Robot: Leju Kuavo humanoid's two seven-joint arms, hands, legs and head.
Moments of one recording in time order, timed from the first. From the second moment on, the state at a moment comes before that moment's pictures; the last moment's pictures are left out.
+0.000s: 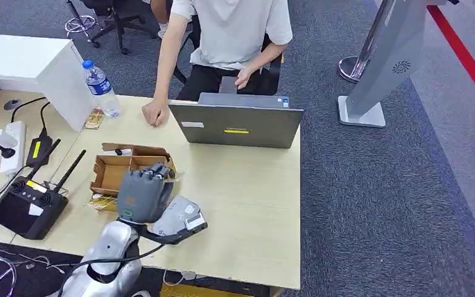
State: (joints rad) left arm -0.13 0.14 -0.40 -1.54 -1.41 0.42 0.08; right arm -0.10 0.25 -1.17 -0.19 1.06 -0.13 -0.29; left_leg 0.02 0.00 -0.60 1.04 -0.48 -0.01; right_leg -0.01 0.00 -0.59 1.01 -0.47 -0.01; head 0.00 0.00
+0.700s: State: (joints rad) left arm -0.83 0.30 -0.05 -0.97 -1.42 0.47 0.00; right arm -0.11 0.25 -1.07 -0.19 1.15 -0.10 -0.24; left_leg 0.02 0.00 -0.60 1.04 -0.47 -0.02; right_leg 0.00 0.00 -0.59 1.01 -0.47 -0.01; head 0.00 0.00
